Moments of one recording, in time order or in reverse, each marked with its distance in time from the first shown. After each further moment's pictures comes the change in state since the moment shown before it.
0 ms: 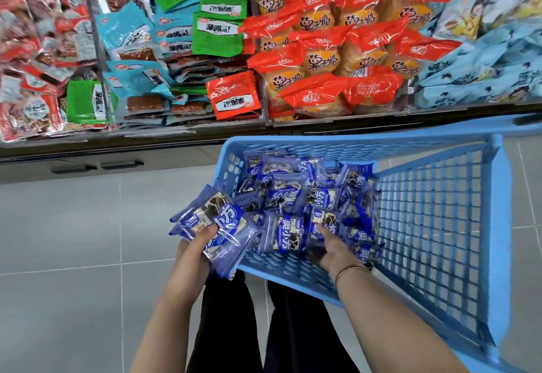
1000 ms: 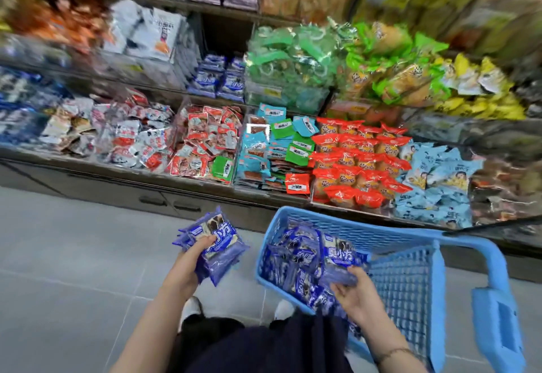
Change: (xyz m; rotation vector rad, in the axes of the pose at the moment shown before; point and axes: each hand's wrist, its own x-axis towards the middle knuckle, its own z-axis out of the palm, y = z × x) left_hand -0.119 0.126 -0.079 -0.193 0.020 0.065; right_hand -0.253 0.013 -0.031 0.159 -0.416 -0.410
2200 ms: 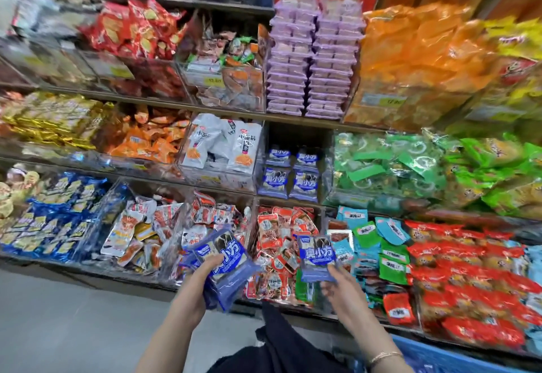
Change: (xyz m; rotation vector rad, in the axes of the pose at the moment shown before) left_hand 0.116 0.286 -0.078 0.064 0.051 0.116; right_hand 0.056 0.010 0.375 -0.218 -0.226 -0.215
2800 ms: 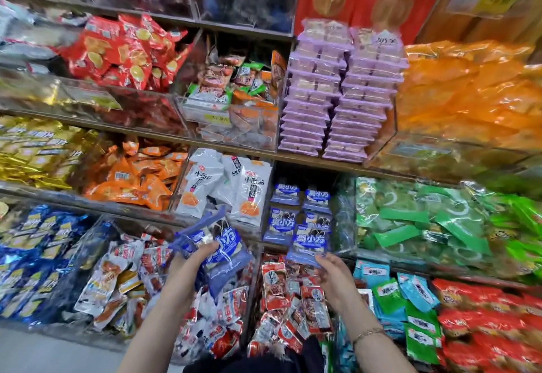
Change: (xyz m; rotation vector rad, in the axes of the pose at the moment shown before) left_hand 0.123 0.112 0.013 0.037 0.012 0.181; right_hand 0.117 -0.082 0.105 -0.061 0.011 -0.067
